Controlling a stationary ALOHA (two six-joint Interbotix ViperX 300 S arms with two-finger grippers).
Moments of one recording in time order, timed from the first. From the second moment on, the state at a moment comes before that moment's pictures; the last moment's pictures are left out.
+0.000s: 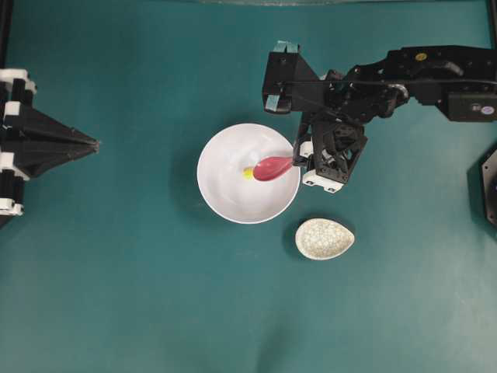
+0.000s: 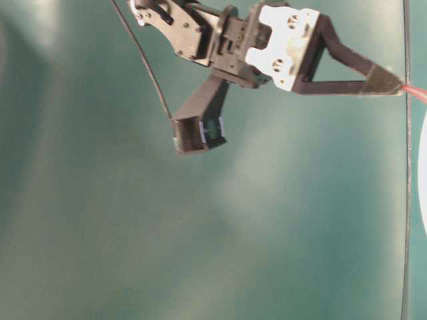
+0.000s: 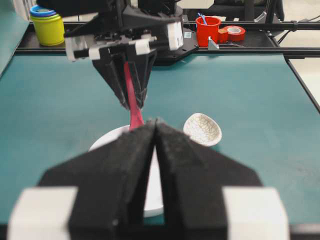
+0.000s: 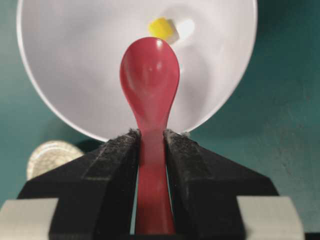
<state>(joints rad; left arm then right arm) 0.00 -0.97 1.18 0.01 -0.17 0.00 -0.21 -0.03 0.45 0.35 0.74 -0.18</state>
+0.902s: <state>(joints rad) 0.00 -0.97 1.18 0.02 -0.17 0.00 -0.19 0.06 0.44 0.35 0.62 -0.18</state>
